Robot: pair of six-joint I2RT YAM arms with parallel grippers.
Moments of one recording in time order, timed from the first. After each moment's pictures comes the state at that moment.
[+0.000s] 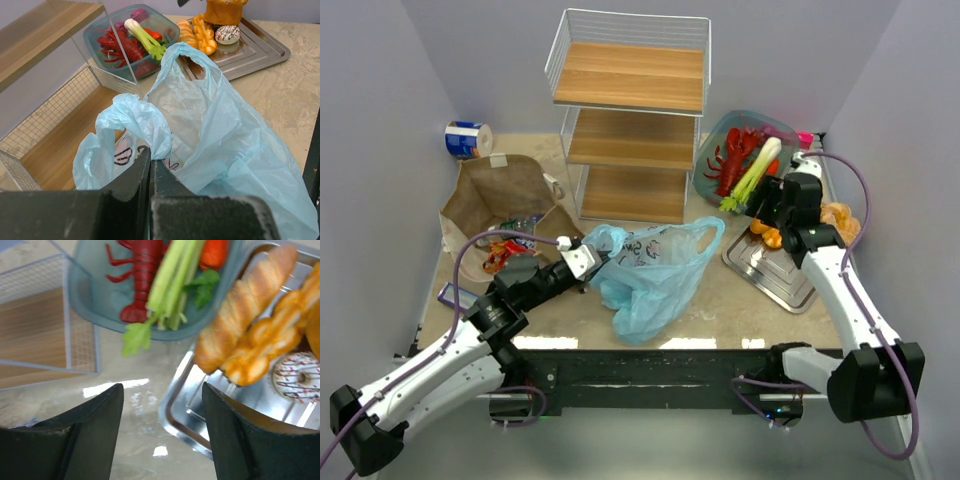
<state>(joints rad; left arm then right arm) -0.75 0.66 0.52 0.08 0.21 0.25 0.13 1.13 0.96 -0.35 0.17 0.41</state>
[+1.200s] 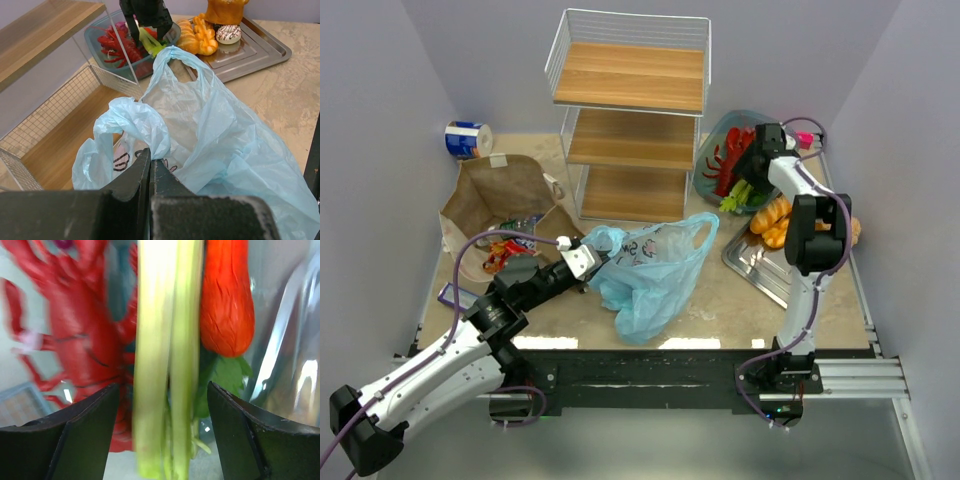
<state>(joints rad) -0.75 0.66 0.52 0.08 0.20 0.25 0.03 2.13 1.70 -0.47 0.18 0.64</state>
